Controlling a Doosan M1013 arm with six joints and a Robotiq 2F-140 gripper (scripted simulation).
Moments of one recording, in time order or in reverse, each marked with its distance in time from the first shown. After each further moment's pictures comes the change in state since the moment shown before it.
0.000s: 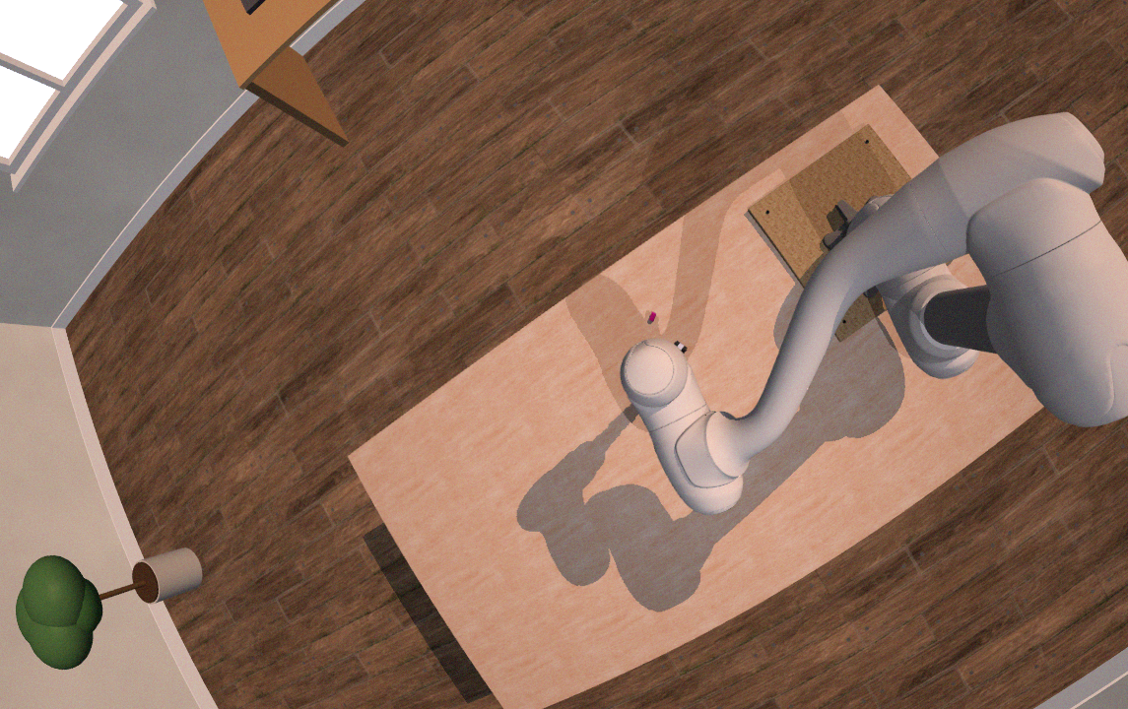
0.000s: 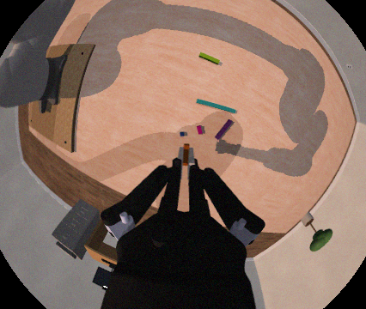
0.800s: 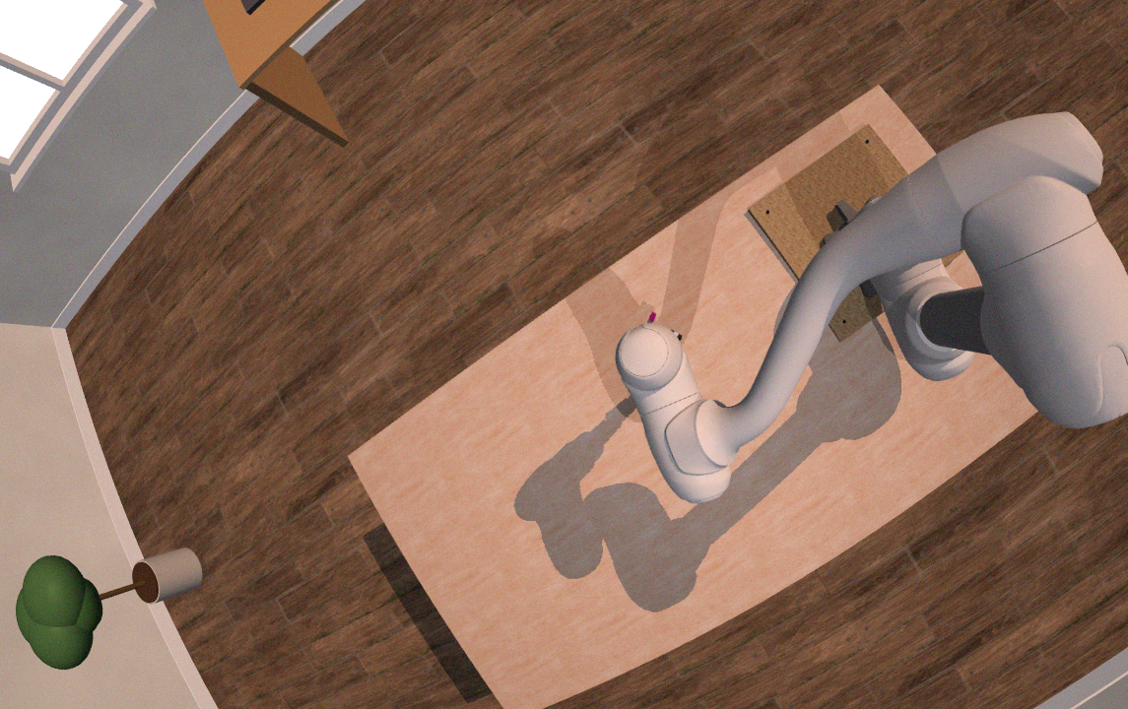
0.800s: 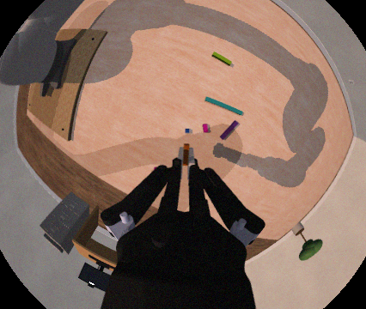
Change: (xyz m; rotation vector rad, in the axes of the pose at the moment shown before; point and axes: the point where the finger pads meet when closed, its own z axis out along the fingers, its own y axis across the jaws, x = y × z) arm -0.013 -0.011 0.005 -0.011 0.021 -0.093
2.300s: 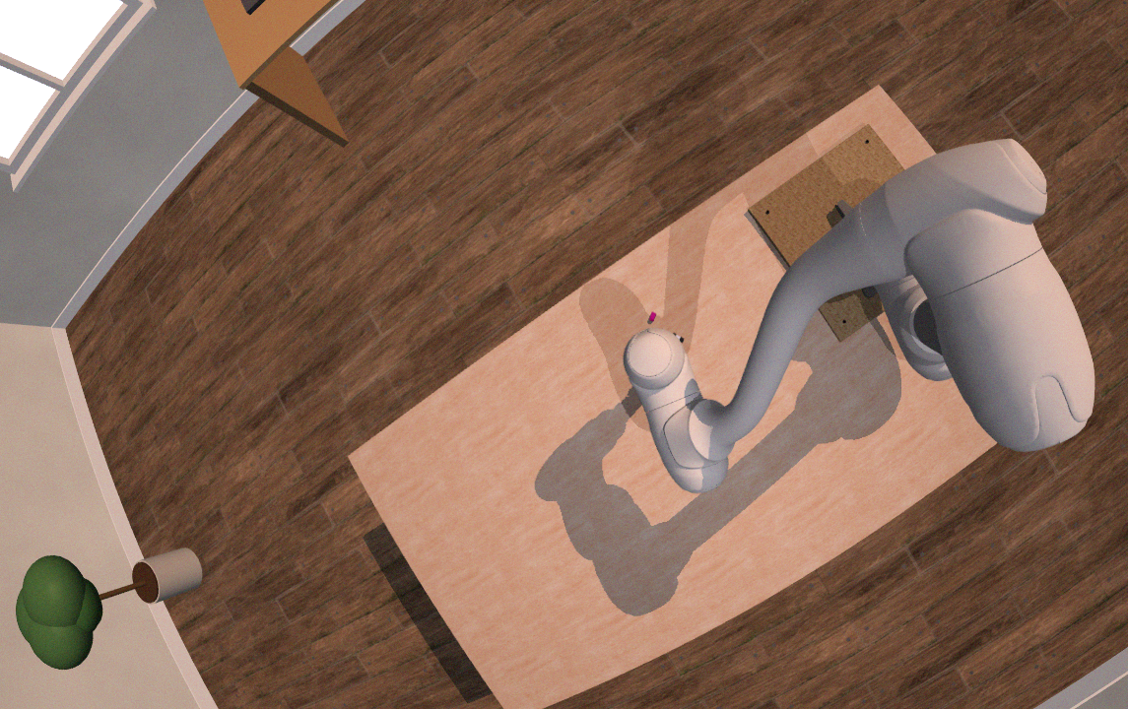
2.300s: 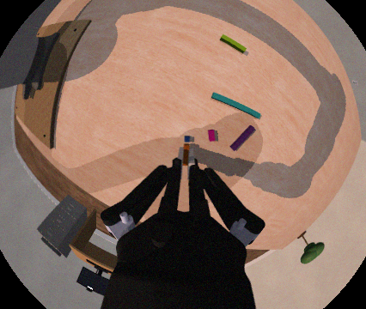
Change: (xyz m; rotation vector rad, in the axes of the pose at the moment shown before) arm 0.000 0.000 0.083 0.000 0.000 0.000
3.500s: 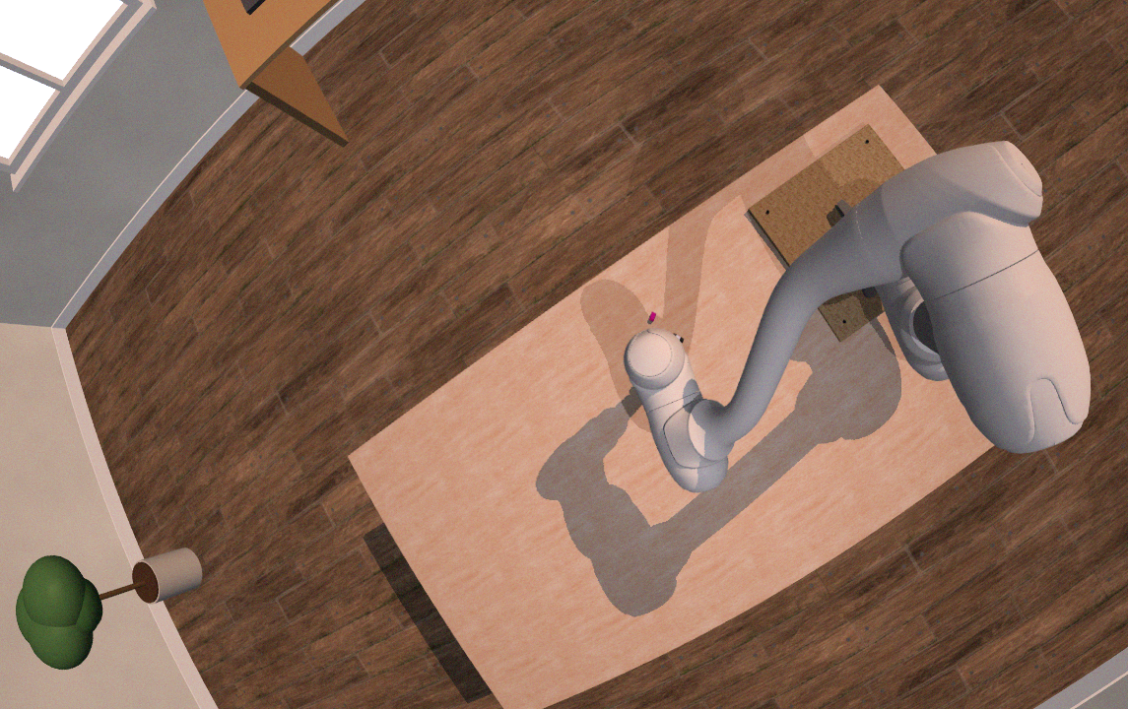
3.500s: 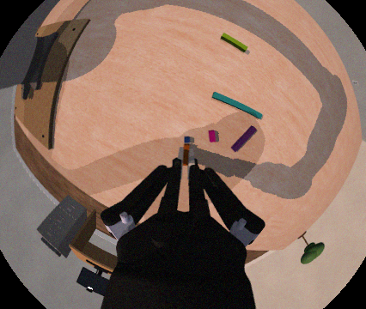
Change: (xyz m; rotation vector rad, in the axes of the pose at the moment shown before) arm 0.000 0.000 0.006 0.000 0.000 0.000
